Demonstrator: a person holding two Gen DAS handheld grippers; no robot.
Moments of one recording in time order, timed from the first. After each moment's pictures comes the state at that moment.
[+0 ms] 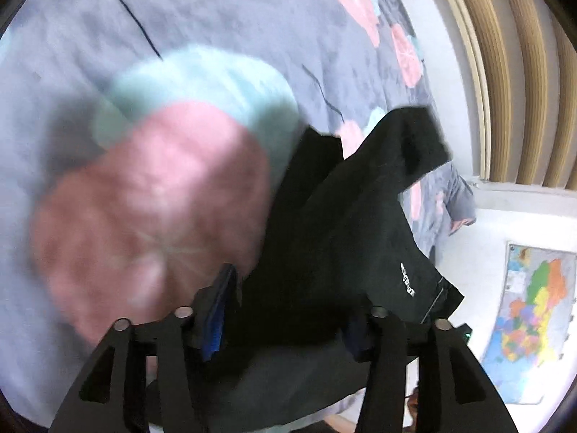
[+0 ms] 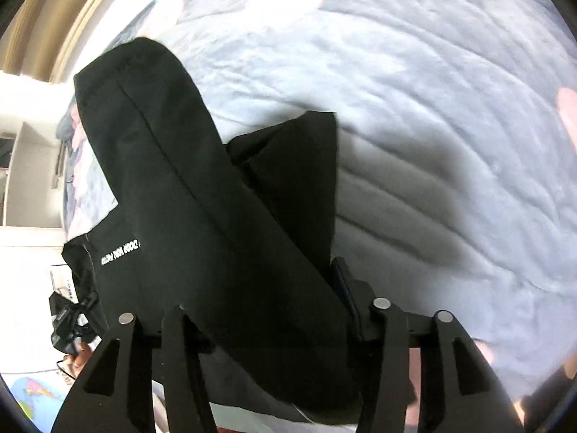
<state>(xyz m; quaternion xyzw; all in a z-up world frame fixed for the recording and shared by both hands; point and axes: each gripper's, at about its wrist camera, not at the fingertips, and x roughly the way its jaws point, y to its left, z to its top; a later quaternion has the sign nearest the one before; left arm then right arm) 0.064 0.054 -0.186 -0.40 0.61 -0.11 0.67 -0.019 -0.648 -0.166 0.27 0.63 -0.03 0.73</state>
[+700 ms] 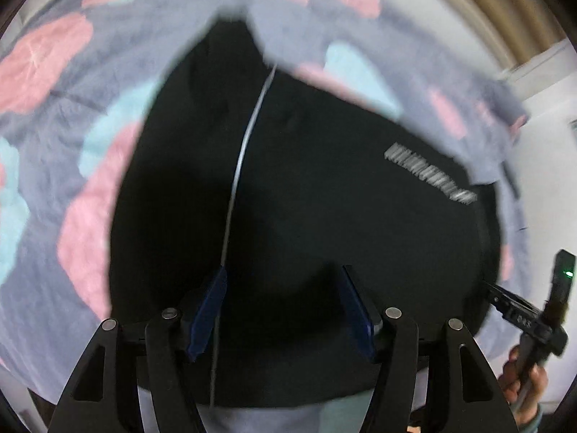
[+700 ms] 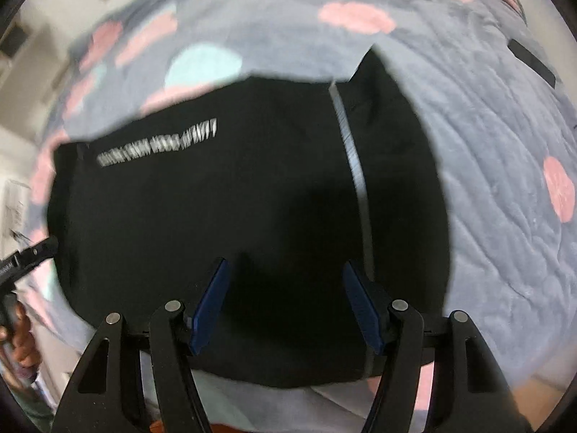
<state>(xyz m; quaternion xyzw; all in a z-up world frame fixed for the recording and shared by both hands) 0.040 -0.076 -0.167 -0.13 0.64 -0.07 0.75 -0.050 -0.473 -0.169 0.08 0.63 -0.01 0.77</state>
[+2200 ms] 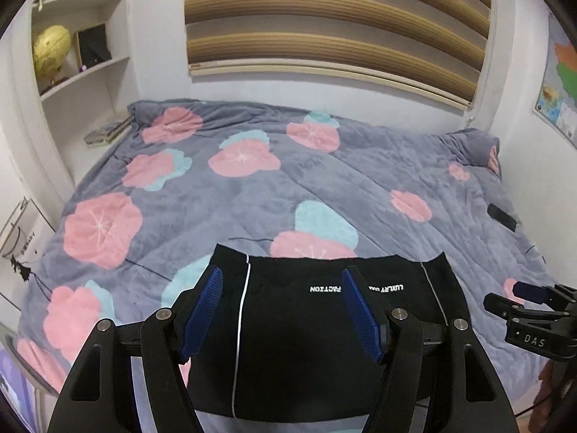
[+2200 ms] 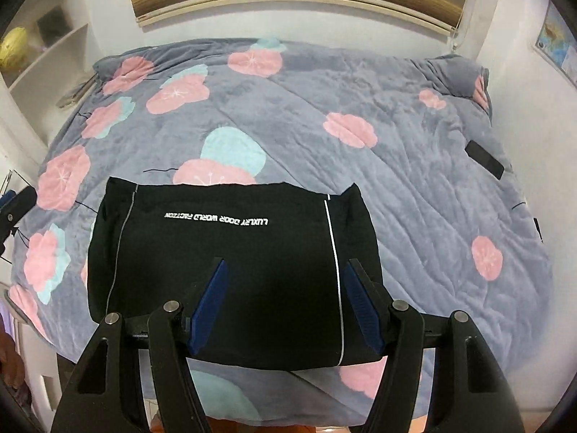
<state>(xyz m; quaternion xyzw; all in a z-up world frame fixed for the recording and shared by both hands) -0.022 -0.118 0.063 -0.01 0.40 -0.04 0.92 -0.088 -0.413 0.013 -0.01 0.52 -0.04 0.85</state>
